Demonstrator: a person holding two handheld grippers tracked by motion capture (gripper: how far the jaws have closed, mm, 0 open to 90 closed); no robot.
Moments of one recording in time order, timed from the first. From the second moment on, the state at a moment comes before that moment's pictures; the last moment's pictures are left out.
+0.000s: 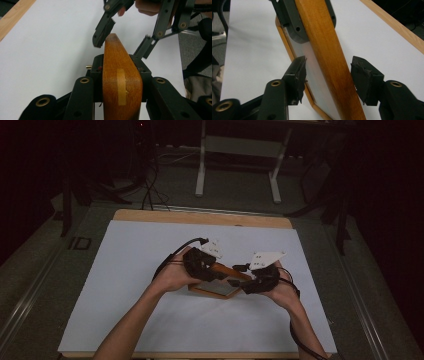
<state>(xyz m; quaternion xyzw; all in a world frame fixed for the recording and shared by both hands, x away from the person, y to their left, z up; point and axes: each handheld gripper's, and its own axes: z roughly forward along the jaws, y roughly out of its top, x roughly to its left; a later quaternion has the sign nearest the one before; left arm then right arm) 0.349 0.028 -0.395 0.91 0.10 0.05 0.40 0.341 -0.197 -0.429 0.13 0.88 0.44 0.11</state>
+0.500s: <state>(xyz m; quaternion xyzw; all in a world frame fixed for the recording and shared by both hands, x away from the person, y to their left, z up) 0.351 0.025 -0.394 0.91 0.09 0.03 0.40 0.336 -0.197 -0.430 0.10 0.89 0.42 0.13</state>
